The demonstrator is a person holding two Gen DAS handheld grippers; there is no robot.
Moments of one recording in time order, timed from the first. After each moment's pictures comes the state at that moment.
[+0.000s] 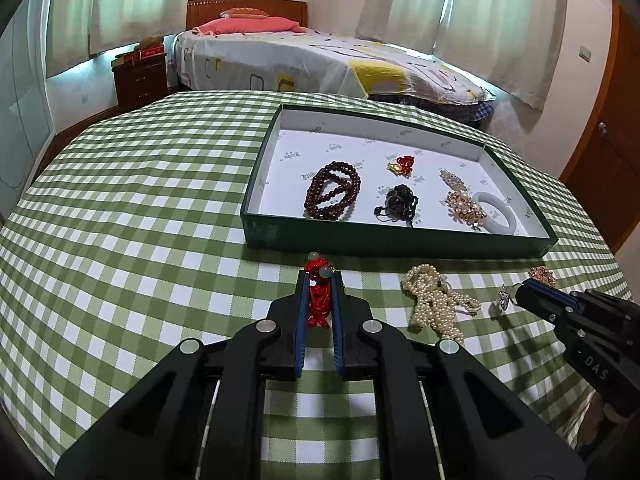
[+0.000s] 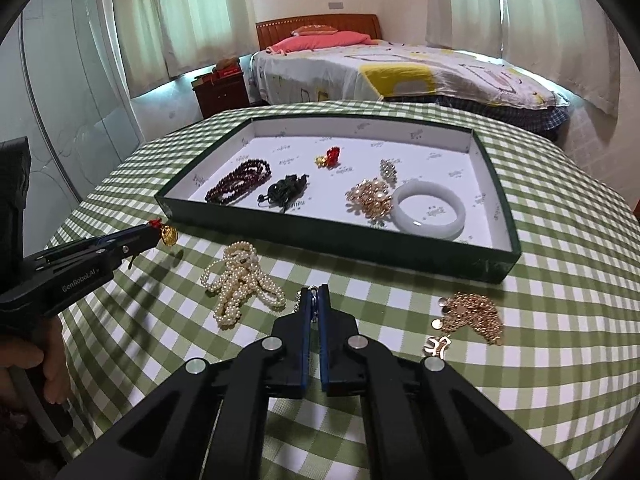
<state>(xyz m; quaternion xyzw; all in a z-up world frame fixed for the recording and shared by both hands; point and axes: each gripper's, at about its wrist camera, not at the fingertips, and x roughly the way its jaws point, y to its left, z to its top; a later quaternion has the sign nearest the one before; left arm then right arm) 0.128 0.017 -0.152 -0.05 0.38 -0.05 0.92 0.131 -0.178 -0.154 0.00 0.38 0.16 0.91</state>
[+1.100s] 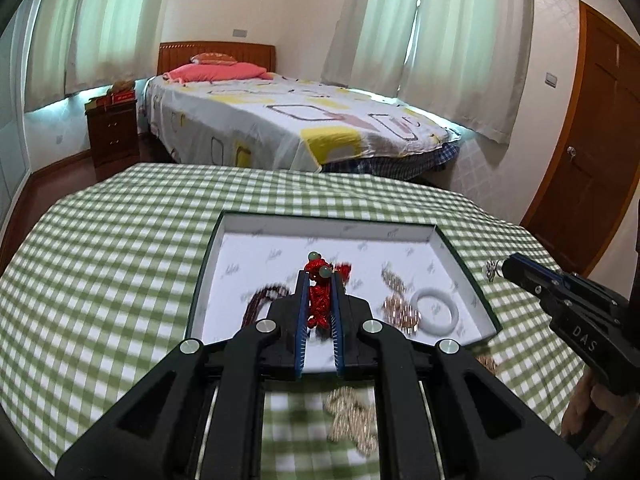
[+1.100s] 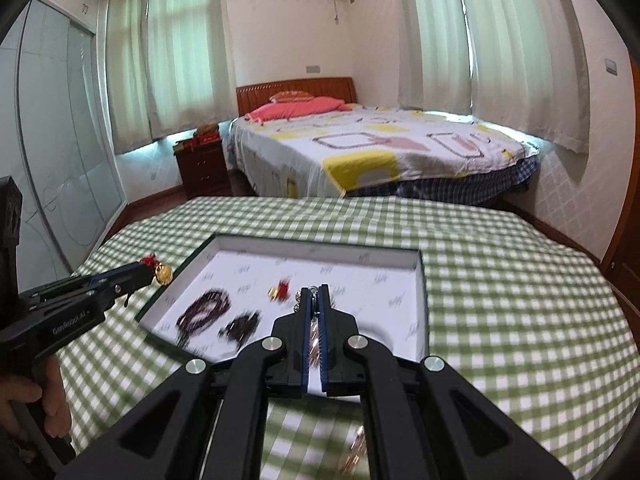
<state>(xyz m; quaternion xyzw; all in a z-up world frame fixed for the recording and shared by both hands) 0.179 -0.021 -0.075 -0.05 0.30 -0.11 0.95 0.175 -0.213 -0.073 0.02 0.27 0.12 0.96</state>
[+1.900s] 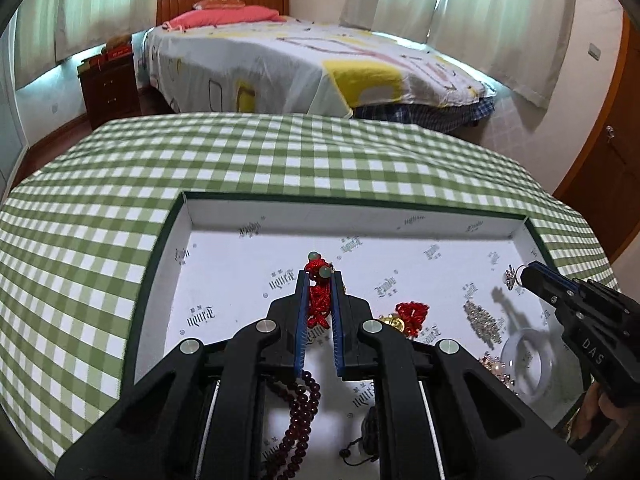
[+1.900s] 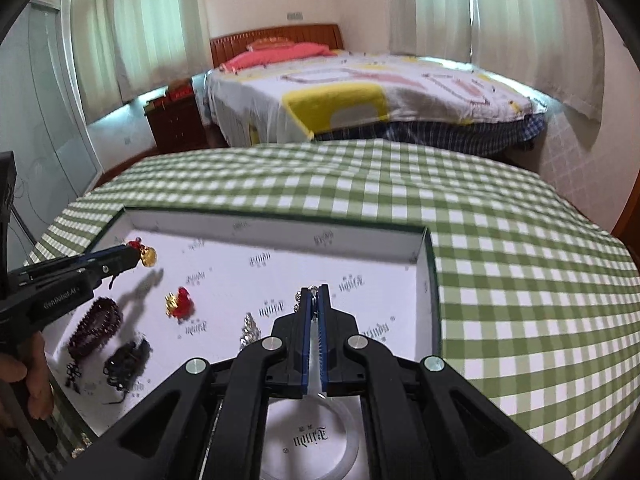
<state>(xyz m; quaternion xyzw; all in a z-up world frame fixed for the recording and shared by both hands) 0.323 -0.035 -0.155 -0.04 0.41 -0.08 0.91 0.301 -0.229 -0.147 0.01 0.37 0.10 0.92</state>
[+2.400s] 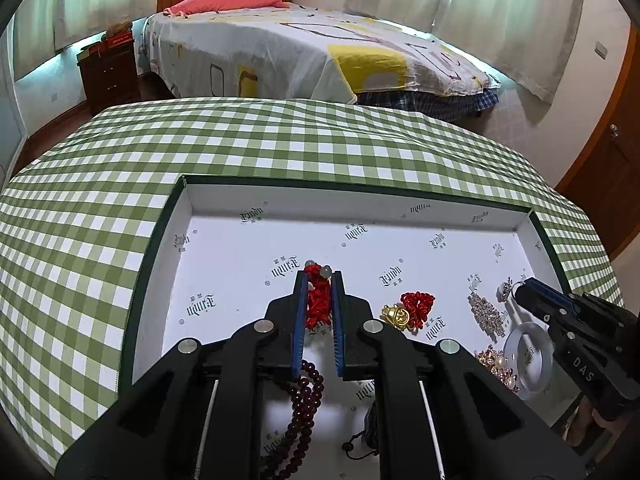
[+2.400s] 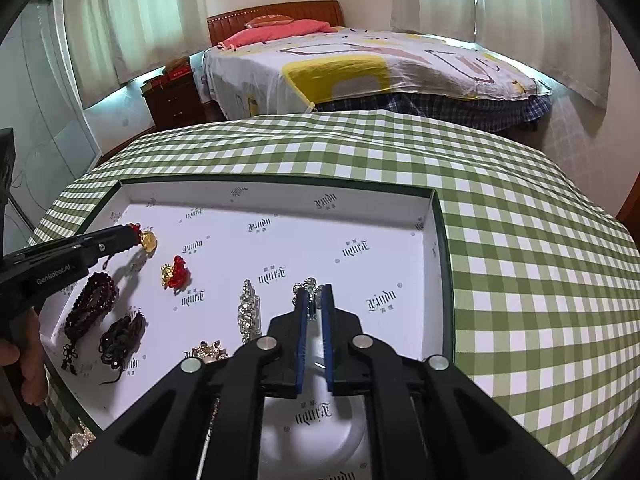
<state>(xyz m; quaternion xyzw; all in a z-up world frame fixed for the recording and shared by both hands) 0.327 -0.033 -0.158 -0.05 0.43 -0.08 0.90 0.298 -0.229 -0.157 0.01 0.41 0.10 0.91</state>
